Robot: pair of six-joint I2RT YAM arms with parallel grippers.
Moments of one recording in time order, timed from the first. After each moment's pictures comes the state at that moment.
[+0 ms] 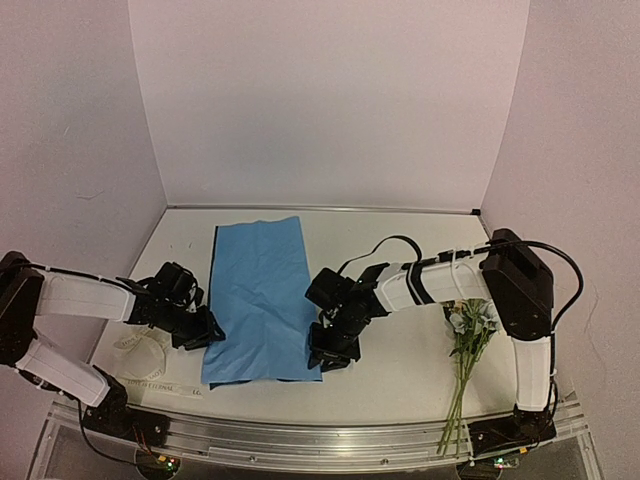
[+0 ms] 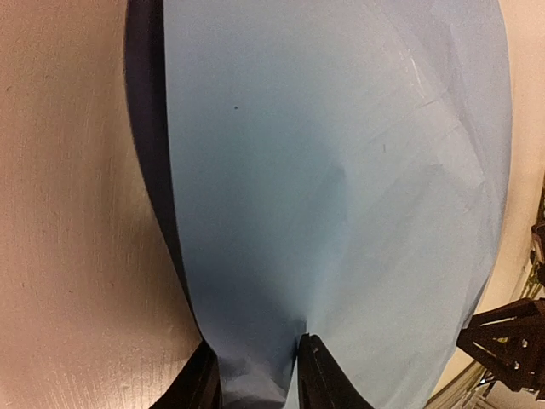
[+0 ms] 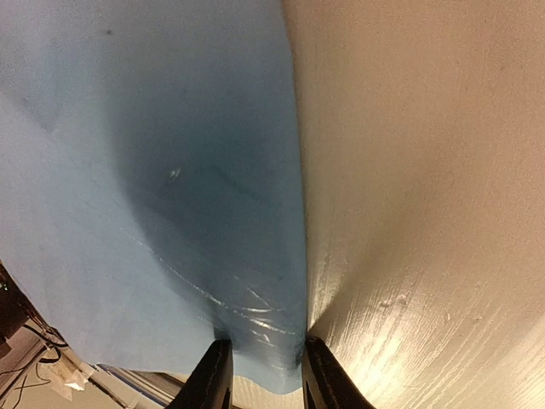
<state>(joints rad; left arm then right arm) -0.52 1.36 0.52 -0.23 0.25 -0.78 1.03 2.08 1.40 -0.59 -0.32 1.06</state>
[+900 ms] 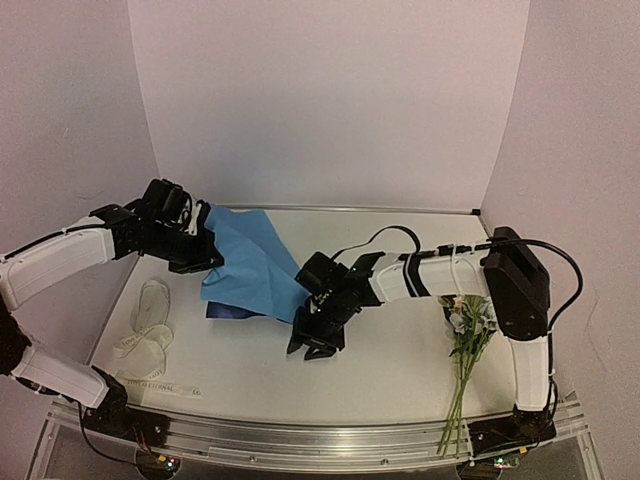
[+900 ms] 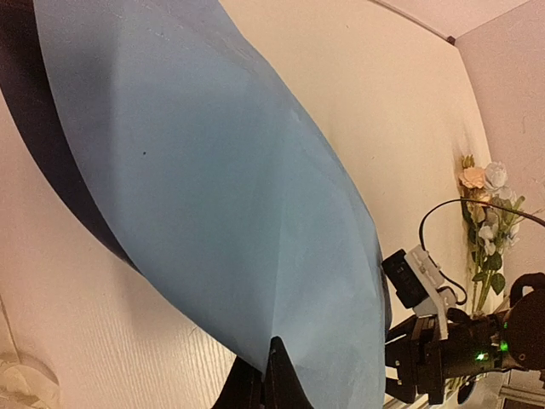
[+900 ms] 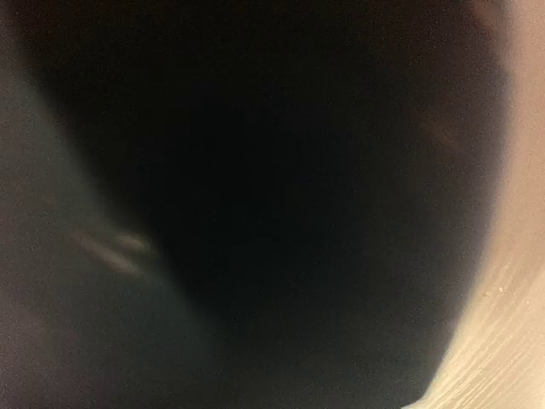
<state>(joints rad) -0.52 1.30 1.07 -0.60 0.18 -0.52 1.03 2.10 1.52 -0.57 -0.37 1.12</state>
